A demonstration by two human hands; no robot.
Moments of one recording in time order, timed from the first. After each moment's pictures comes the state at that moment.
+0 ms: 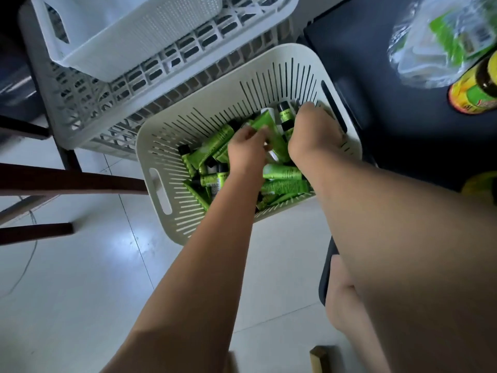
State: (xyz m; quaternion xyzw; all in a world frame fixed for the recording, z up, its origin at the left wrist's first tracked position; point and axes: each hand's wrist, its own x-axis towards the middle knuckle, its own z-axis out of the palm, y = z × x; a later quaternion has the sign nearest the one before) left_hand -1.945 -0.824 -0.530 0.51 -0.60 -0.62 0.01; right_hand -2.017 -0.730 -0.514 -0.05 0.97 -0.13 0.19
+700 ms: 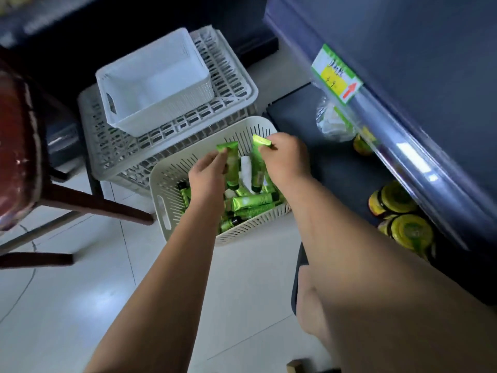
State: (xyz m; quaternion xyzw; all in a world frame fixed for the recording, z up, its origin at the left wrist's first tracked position) left_hand -1.898 -0.806 -0.392 0.44 -0.59 -0.67 0.11; right_hand -1.983 -0.678 -0.392 -0.06 0.88 -0.45 0.12
